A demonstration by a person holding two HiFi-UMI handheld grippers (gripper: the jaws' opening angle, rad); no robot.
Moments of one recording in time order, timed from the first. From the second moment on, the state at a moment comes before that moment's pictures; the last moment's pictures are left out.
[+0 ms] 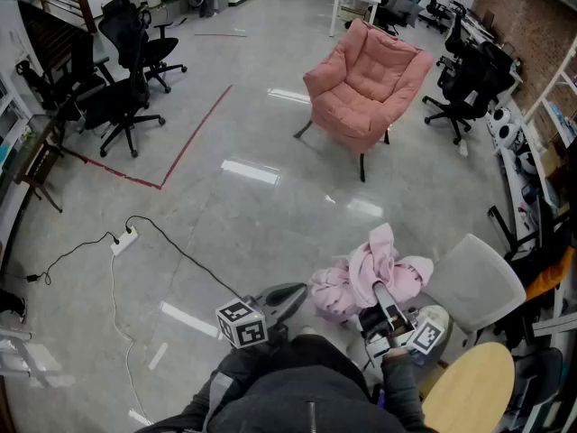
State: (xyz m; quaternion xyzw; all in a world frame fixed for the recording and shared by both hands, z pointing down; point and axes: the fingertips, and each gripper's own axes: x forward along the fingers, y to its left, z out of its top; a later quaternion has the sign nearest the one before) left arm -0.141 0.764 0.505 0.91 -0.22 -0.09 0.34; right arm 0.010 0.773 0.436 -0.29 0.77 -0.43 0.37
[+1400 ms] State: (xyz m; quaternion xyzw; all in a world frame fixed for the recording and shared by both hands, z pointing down) left arm -0.042 0.593 0.493 0.90 -0.27 -0.05 0.34; right arm 0.059 0.602 0.444 -0.23 0.77 -0.48 0.34
